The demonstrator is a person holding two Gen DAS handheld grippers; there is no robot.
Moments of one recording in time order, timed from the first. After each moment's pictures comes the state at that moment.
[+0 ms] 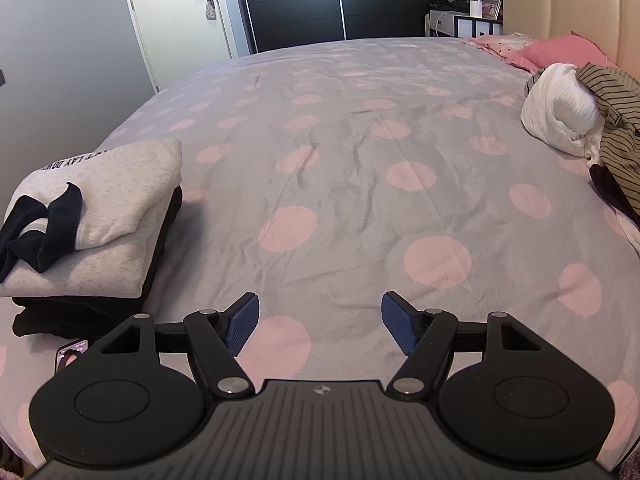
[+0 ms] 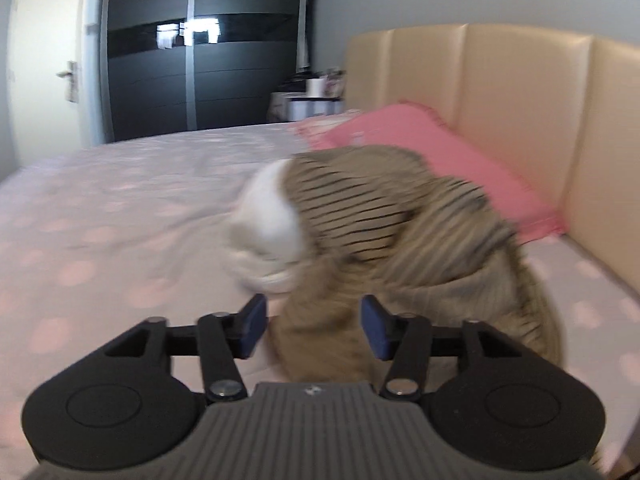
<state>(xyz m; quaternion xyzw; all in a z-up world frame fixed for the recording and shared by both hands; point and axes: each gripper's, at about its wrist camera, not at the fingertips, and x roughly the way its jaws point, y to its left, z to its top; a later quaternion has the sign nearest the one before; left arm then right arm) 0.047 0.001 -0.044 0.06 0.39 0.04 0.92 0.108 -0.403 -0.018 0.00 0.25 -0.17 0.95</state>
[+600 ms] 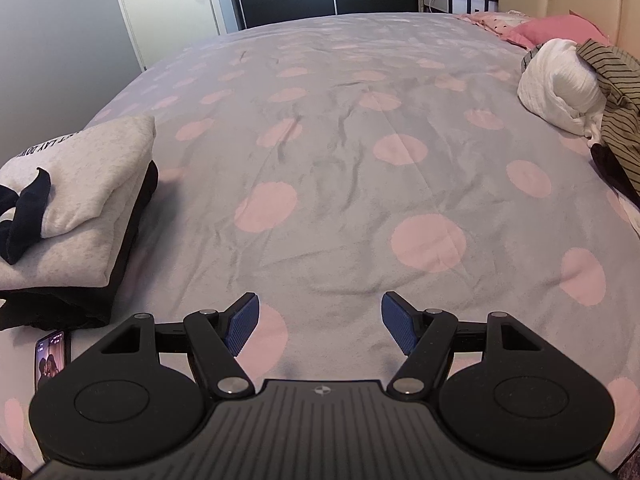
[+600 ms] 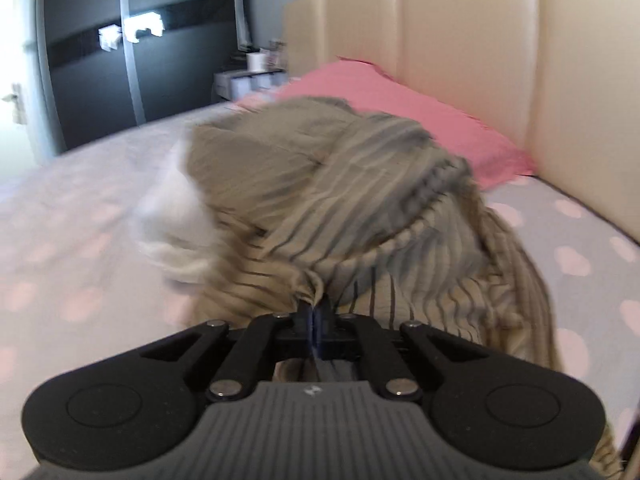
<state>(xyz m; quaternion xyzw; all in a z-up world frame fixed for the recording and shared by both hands) 0.059 -0.007 -0.060 0.06 0.42 0.03 0.90 0.117 -0.439 -0.040 0.09 0.28 -0.15 0.94</state>
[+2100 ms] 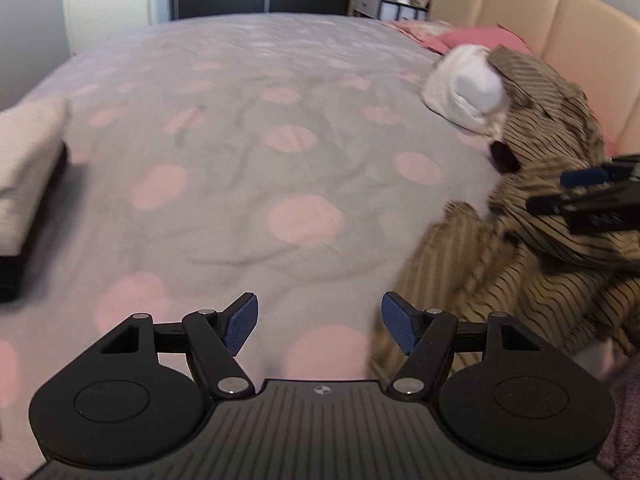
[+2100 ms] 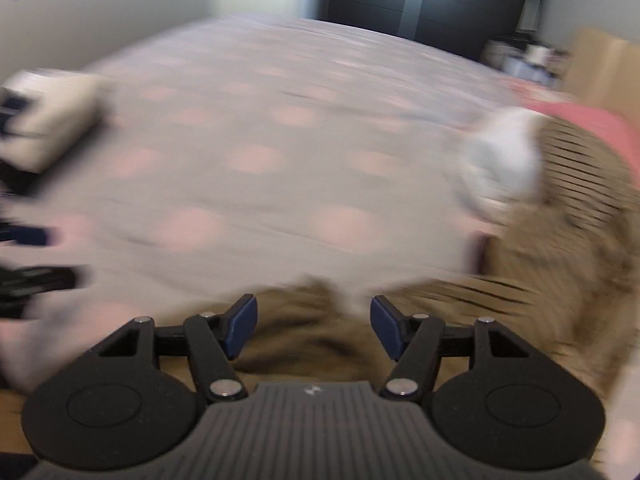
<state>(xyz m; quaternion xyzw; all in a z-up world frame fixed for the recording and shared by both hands) 0.032 -0.046 -0.069 0.00 0.44 -0.11 0.89 0.070 -0.289 -0.051 -0.15 0.39 0.10 0.90</state>
